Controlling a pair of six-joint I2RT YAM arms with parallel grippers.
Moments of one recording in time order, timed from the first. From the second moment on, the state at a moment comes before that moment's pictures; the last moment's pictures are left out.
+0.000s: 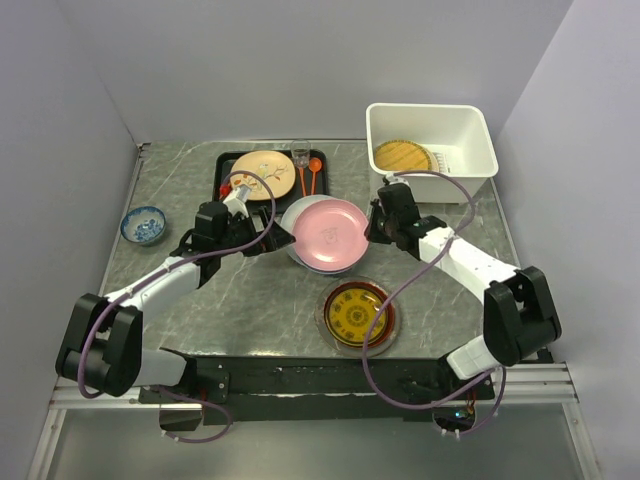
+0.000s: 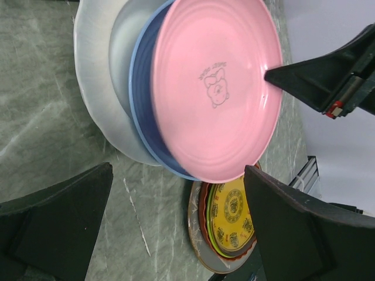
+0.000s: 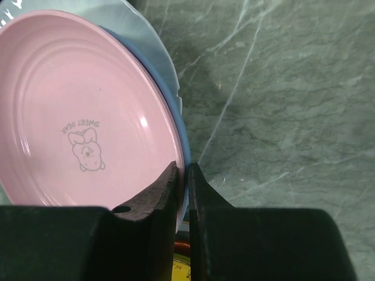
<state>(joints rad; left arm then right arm) -0.33 1.33 0.69 0.18 0.47 -0.65 0.44 1.48 0.99 -0.28 0.08 0.50</state>
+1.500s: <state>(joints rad) -0.37 1.53 0.69 0.57 0.69 -0.83 0.45 1.24 0.90 -0.18 -0.06 0.53</state>
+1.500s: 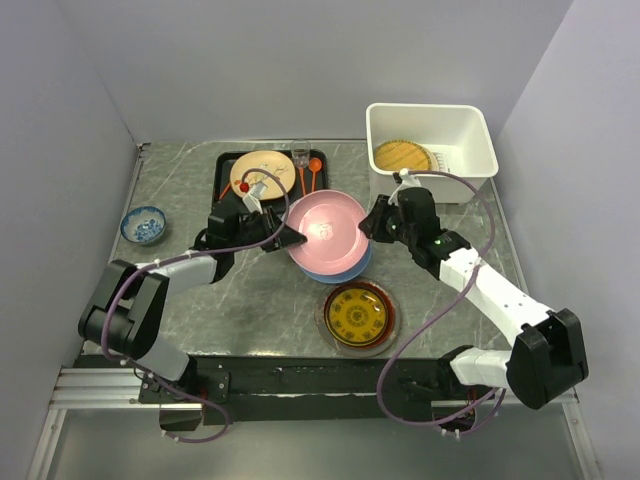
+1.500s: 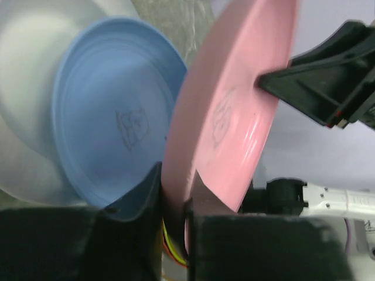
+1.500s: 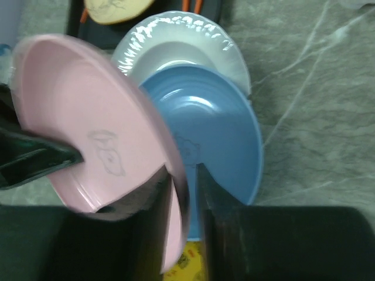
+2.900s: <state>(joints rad) -0.39 1.23 0.72 0.16 0.15 -0.62 0.44 1.04 0.77 -0.12 -0.08 0.57</state>
